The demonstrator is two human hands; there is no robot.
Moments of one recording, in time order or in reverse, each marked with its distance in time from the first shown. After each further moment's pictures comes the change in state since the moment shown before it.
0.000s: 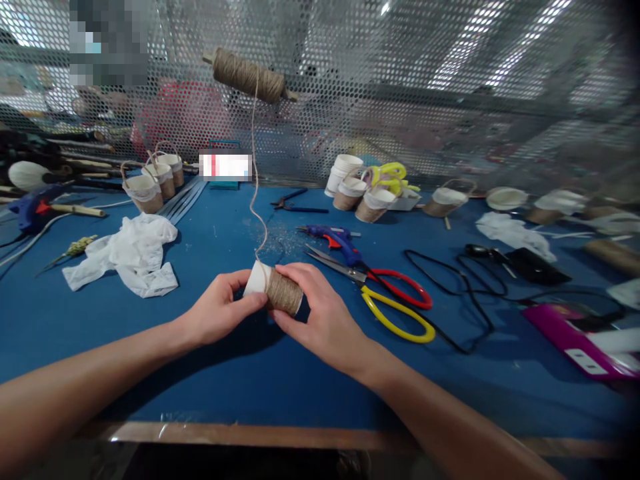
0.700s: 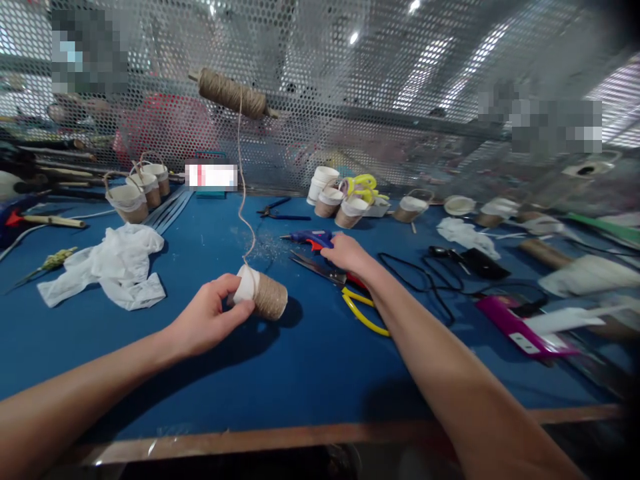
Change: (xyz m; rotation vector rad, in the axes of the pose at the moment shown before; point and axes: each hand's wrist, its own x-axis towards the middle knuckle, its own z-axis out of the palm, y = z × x) left_hand -0.002 0.005 -0.004 0.328 0.017 0.093; right_hand 0.062 0.106 -0.062 -0.230 -0.080 0.842
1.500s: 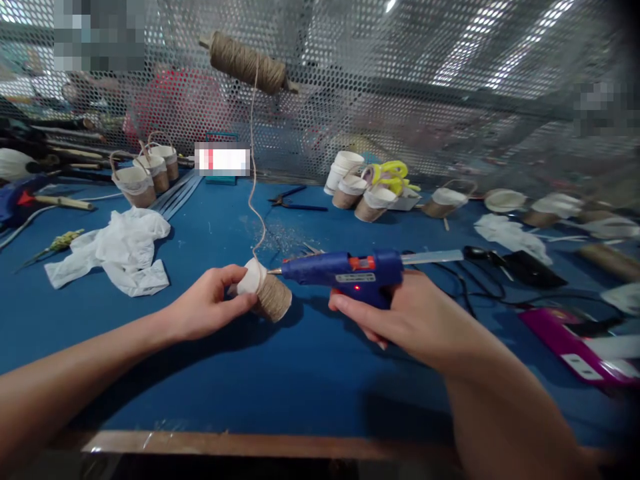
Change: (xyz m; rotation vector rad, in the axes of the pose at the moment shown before) left_hand 0.005 -0.005 -0.006 -0.112 -0.087 -0.067; right_hand -0.123 -0.027 -0.027 0.242 -0.268 -0.330
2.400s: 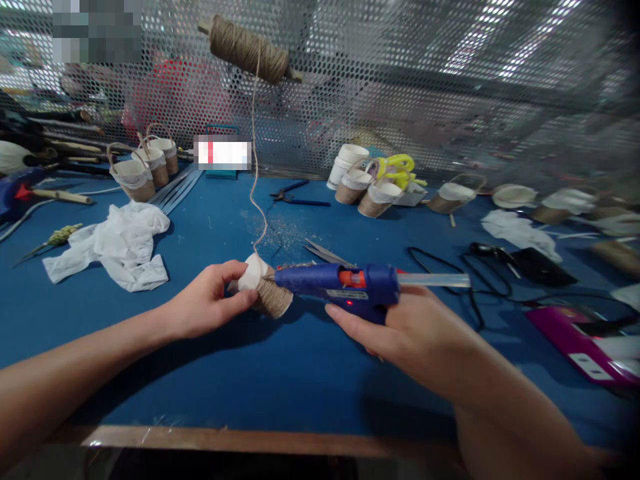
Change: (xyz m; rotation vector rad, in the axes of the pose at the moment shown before) left_hand -0.001 0.005 -0.001 0.021 -0.050 -0.009; right_hand -0.008 -0.013 0.009 -0.278 0.116 -0.262
